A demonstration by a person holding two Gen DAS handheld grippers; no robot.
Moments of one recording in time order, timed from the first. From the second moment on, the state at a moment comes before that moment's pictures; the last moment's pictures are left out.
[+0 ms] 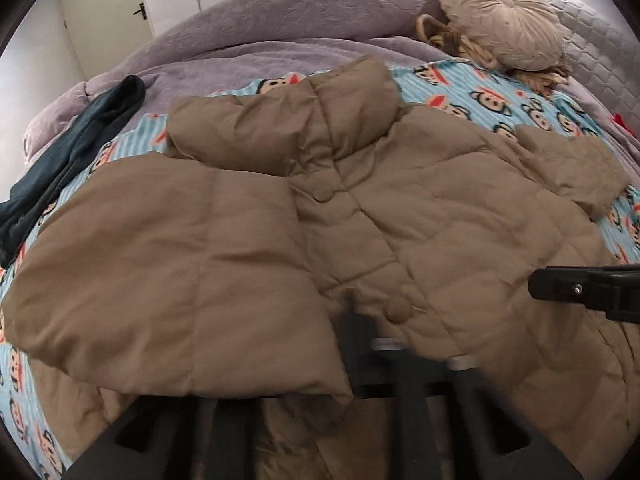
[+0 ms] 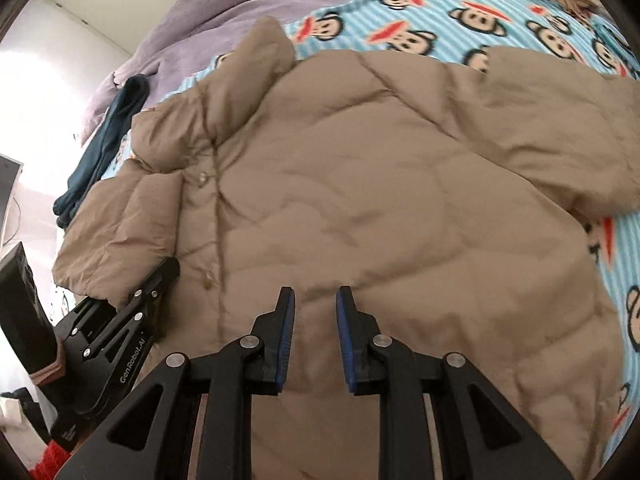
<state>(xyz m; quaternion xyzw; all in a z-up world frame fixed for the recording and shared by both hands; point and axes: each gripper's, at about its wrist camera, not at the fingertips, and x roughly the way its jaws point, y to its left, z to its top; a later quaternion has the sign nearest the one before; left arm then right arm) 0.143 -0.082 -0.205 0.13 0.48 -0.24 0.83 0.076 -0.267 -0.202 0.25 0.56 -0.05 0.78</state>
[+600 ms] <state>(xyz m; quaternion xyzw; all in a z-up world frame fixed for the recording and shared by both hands) 0.148 0.117 -0.186 0.01 0.48 0.04 0.88 0.091 -0.091 -0.125 -0.11 0.45 0.10 0.88</state>
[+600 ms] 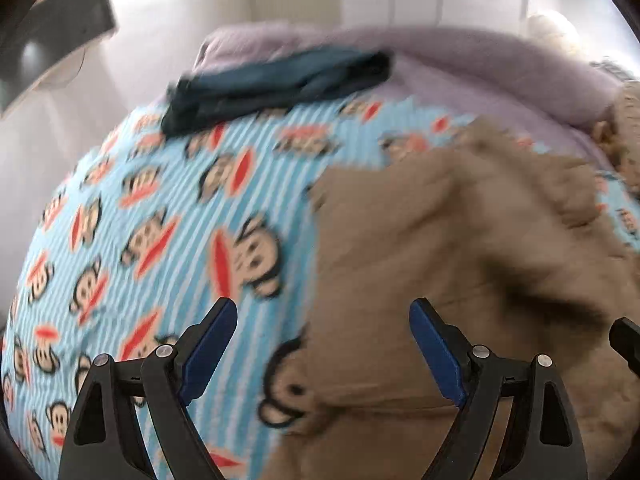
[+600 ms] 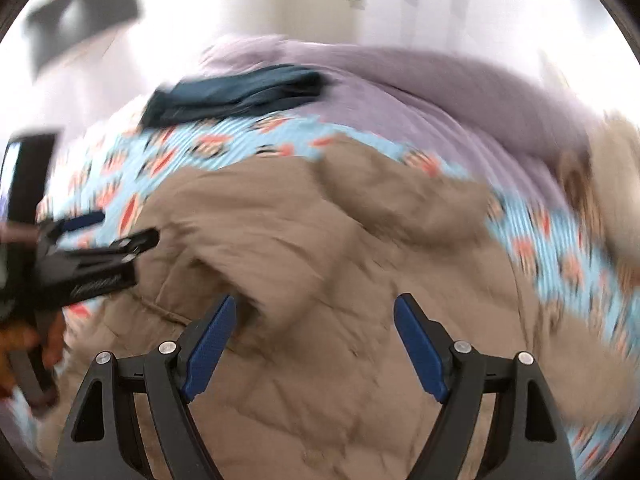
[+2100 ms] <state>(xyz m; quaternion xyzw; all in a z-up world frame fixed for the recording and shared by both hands) 0.247 0.180 -0.231 -0.26 0.57 -0.11 0.77 0.102 -0.293 -0.242 0.36 0.52 -0.06 0.77</state>
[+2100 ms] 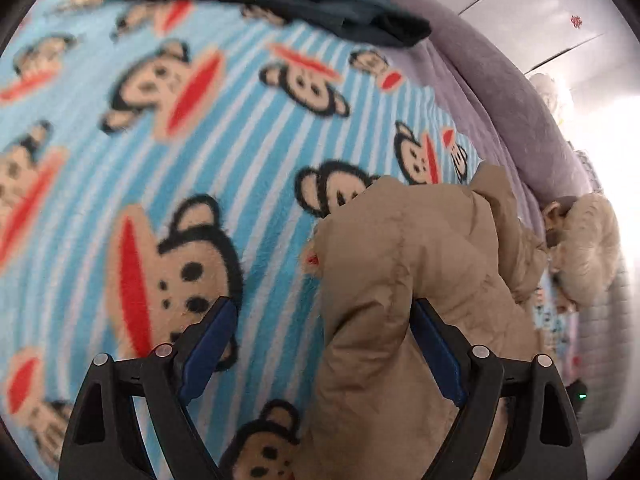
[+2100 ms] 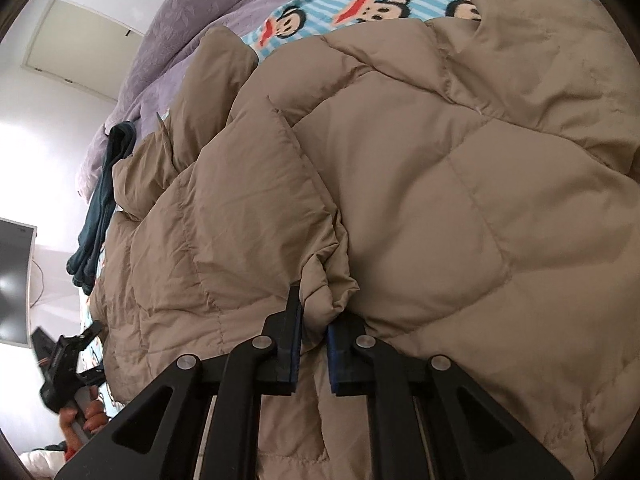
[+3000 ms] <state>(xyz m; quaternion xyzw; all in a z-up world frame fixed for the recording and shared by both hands) 0.200 0.159 -0.167 -0.11 0.51 -0.11 0.85 0.111 -0.269 -0.241 0.32 0.53 -0.06 0.78</state>
